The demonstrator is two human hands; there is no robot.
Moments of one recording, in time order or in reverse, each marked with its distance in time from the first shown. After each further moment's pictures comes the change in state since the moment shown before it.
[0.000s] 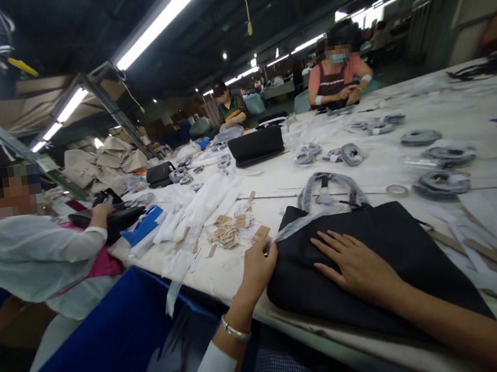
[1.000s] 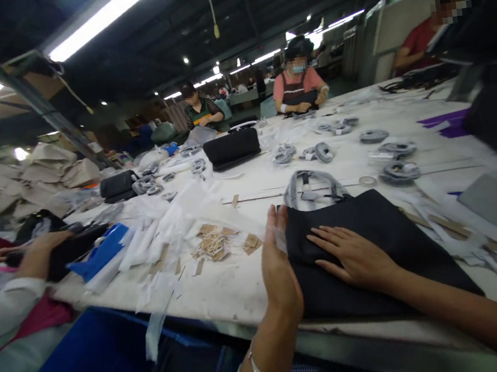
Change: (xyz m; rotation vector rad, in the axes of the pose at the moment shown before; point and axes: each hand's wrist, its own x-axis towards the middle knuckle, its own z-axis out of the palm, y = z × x) left_hand -0.024 0.081 0.017 -0.930 -0.142 -0.060; right_hand -0.001 -0.009 -0.008 0.002 0.001 0.030
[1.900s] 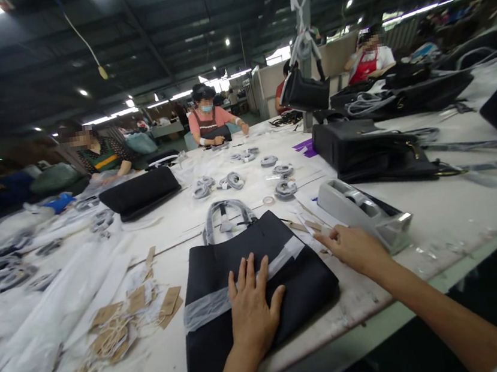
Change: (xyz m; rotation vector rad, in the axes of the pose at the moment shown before) left_hand -0.014 -0.116 0.023 1.442 -0.662 0.486; right_hand -0.131 0.077 -0.096 -0.025 0.071 1.125
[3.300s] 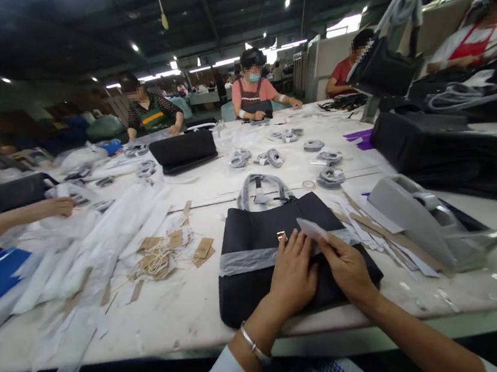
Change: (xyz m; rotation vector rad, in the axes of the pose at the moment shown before) left_hand 0.008 0.006 0.003 -0.133 -0.064 0.152; right_hand -0.046 -0.095 0.077 0.924 0.093 -0.212
